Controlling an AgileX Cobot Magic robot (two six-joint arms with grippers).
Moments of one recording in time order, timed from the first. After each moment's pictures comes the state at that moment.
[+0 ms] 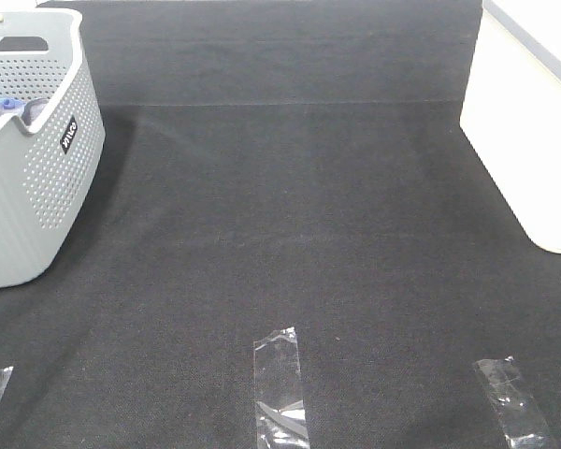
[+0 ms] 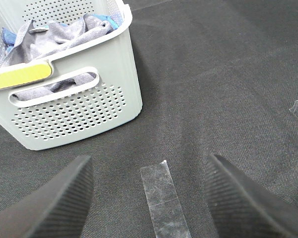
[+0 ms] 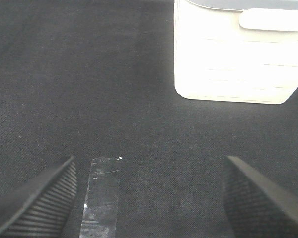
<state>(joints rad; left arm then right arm) -0.05 0.00 -0.51 -0.13 1.06 0.24 0.04 -0.01 -0.51 0.08 1.07 -0.09</state>
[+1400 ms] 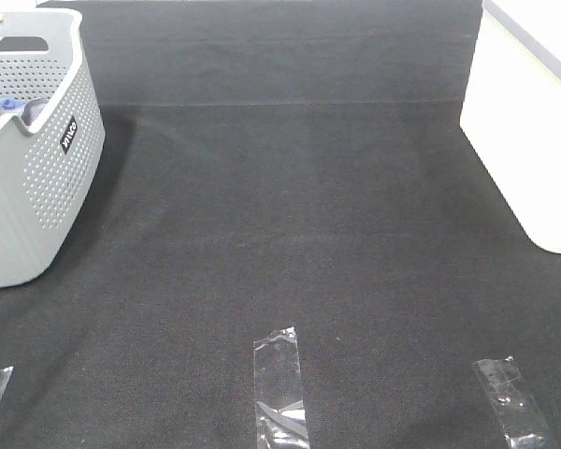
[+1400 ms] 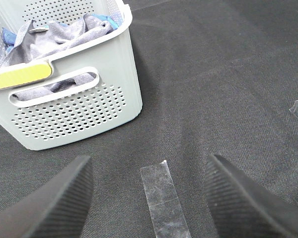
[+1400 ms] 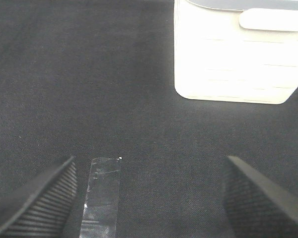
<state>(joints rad) -0.05 0.00 -0.51 -0.13 1.06 0.24 0.04 -0.01 -0.51 0.08 1.07 -0.09</state>
